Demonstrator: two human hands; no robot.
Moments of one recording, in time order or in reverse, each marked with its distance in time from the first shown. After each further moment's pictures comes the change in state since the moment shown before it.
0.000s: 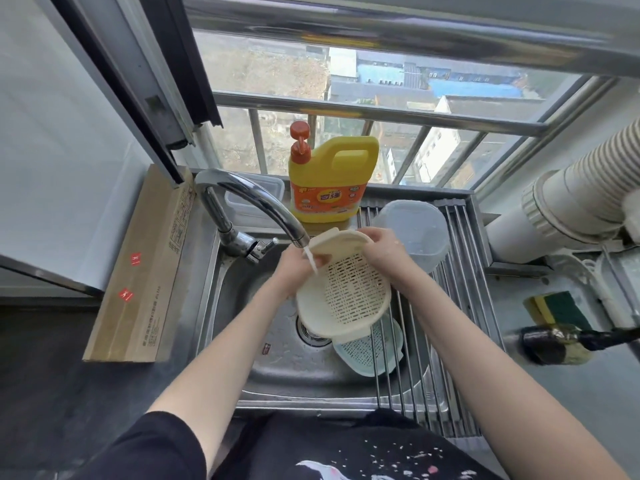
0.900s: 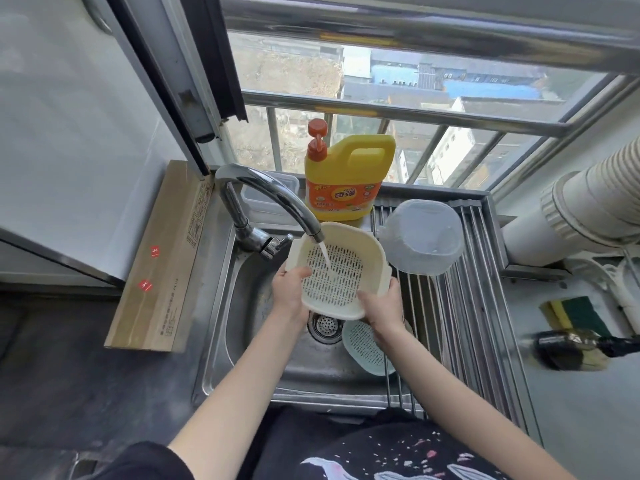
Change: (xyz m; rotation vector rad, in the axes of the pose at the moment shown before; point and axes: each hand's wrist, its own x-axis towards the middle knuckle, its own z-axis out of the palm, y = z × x) left_hand -0.047 -0.017 0.003 -0.924 0.277 -0.196; right_hand -0.021 0.072 0.072 0.561 0.249 0.206
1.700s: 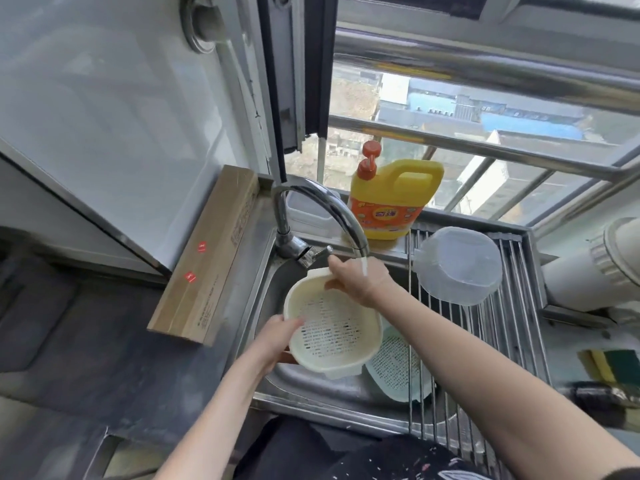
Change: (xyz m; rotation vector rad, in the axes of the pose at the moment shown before) left_hand -0.029 0.015 -0.094 0.640 -0.055 -0.151; right_hand 0.012 -0.073 0.078 -1.649 -0.487 -1.036
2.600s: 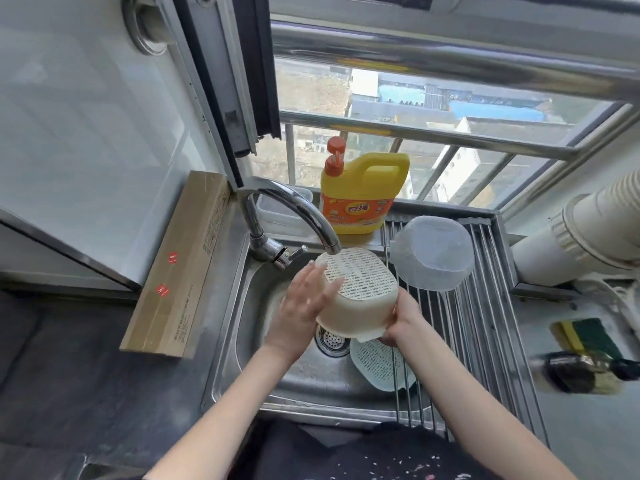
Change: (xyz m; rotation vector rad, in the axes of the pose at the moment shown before) left_hand 0.034 0.003 0.044 0.926 0.247 1.339; right_hand -0.085 0.022 0.031 2.434 0.173 1.212
